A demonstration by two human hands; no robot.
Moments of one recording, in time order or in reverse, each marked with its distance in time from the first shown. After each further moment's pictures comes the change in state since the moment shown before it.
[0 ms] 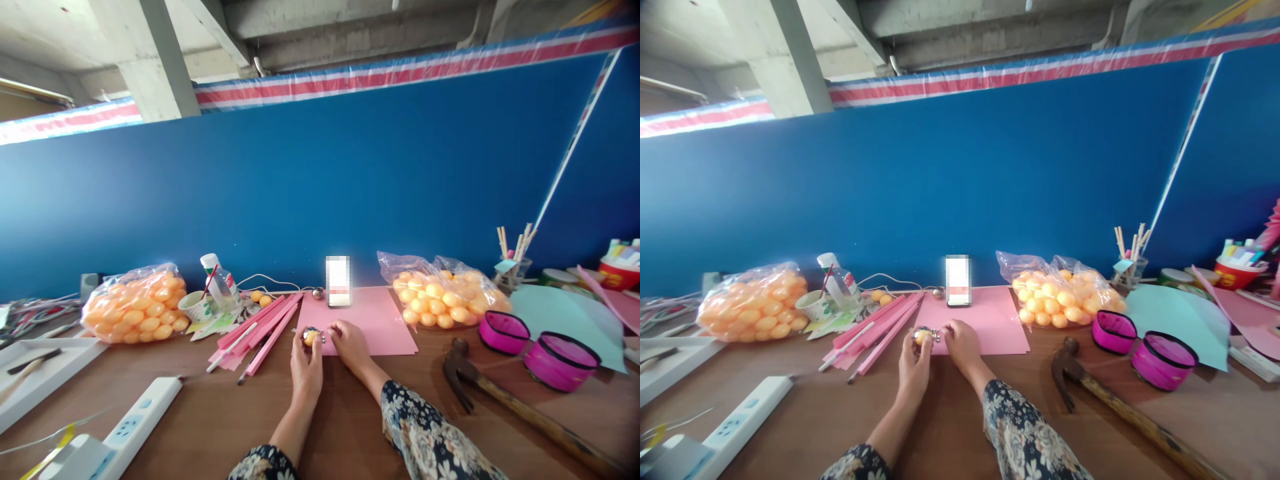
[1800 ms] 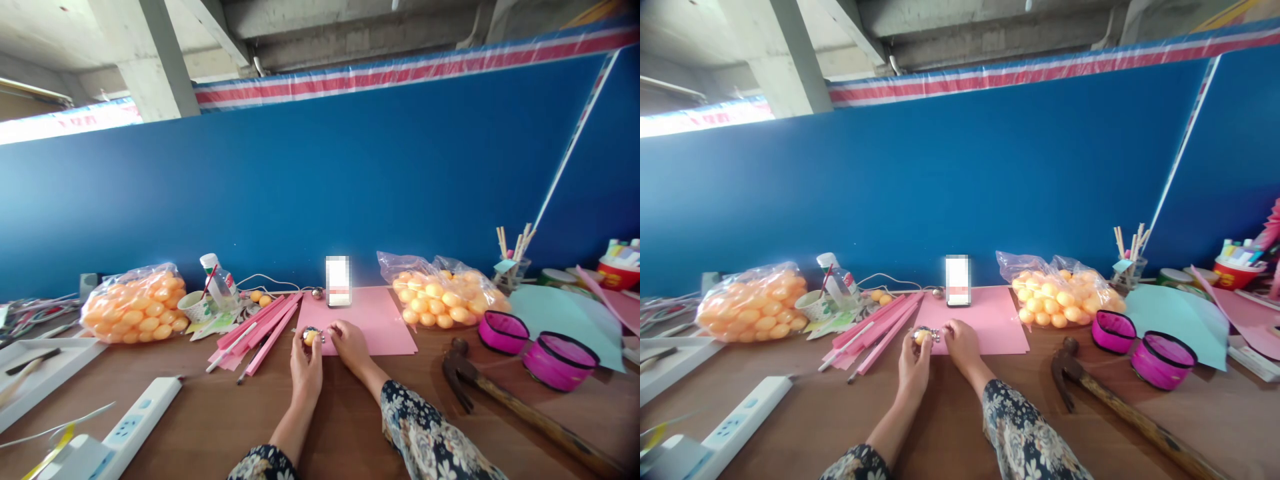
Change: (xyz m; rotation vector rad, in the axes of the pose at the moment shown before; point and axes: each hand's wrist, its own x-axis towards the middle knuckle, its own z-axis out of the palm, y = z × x) left_hand 0.000 0.000 0.001 0.025 -0.004 0.000; right_hand 0.000 0.000 -0.001 0.096 0.010 0.023
